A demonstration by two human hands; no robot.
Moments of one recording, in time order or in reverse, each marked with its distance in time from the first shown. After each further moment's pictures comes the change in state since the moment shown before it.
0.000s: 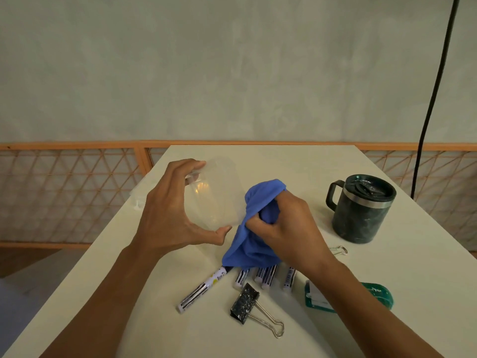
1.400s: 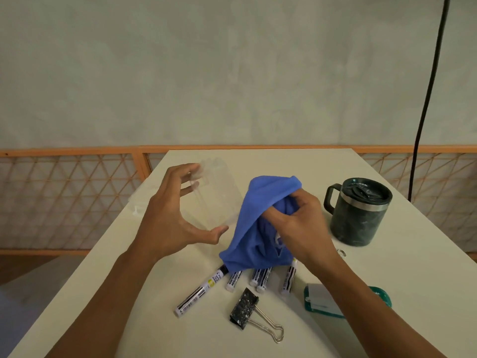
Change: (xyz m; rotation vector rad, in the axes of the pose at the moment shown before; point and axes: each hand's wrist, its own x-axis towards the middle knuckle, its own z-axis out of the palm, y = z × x) left_hand 0.001 -0.004 0.001 -0.229 -0.076 -0.186; right_hand -0.001 -0.008 -0.013 0.467 0.132 0.165
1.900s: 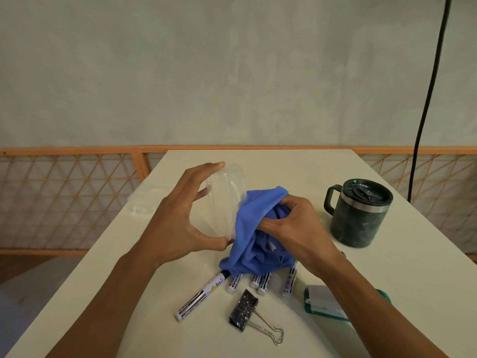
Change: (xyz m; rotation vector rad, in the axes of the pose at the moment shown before) left_hand 0.000 0.017 0.002 -0.059 -0.192 0.045; right_hand 0.004 0.004 -0.004 -0.062 -0.163 0.128
